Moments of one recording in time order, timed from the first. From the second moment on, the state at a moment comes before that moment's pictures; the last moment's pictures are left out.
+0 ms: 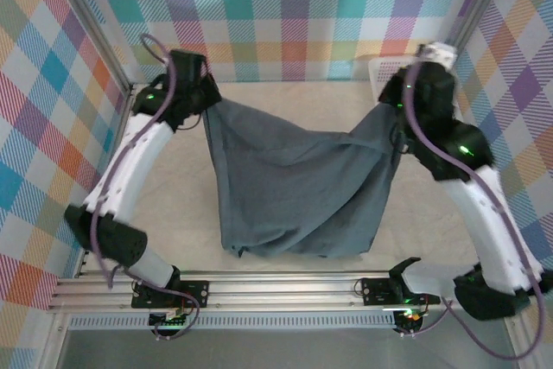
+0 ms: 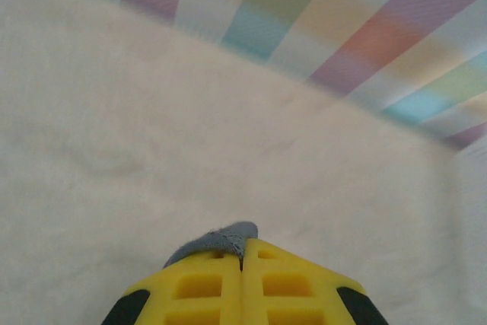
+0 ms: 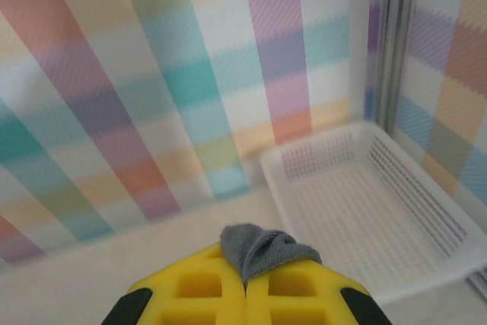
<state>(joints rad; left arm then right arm) -0.32 1.60 1.74 -0.87 -0.17 -0.63 0.50 1.23 1.69 -0.81 0.64 0.38</state>
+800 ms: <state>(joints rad) -0.53 1.75 1.38 -0.95 -0.32 -0.66 0.39 1.33 1.36 -0.87 0.33 0.51</state>
